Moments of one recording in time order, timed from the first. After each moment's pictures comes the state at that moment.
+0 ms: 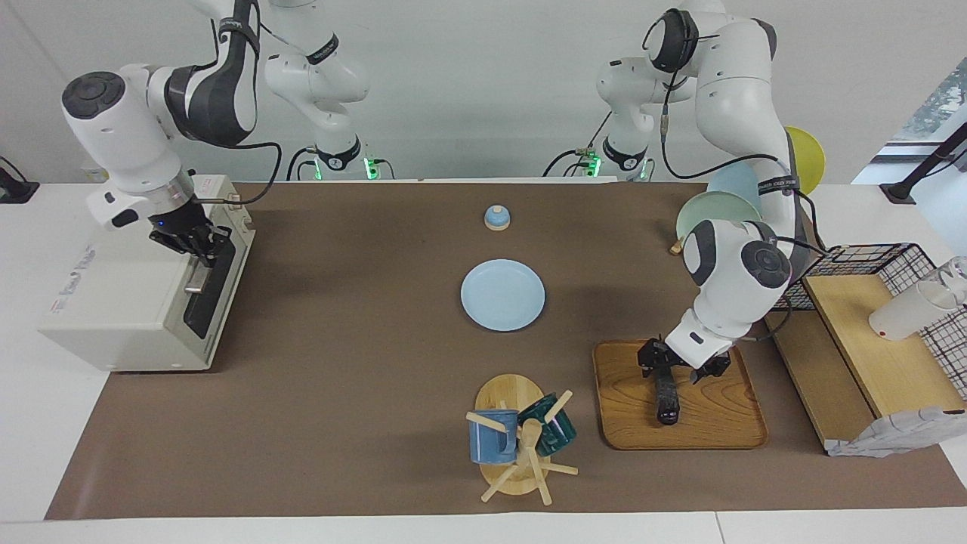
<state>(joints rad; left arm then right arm) -0.06 0.56 -0.14 -1.57 0.00 2.23 0.05 -0.12 -0.02 -0.05 -1.95 -0.08 1.93 -0.09</state>
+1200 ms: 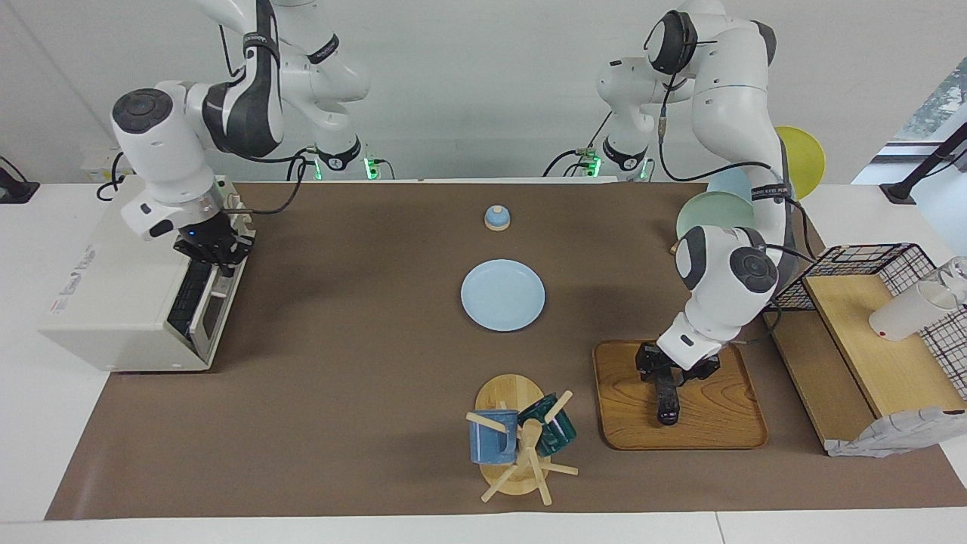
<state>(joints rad) -0.06 0.56 -0.14 -1.61 0.00 2.26 0.06 -0.03 -0.02 -0.04 -2.07 -0.12 2.10 -0.01</state>
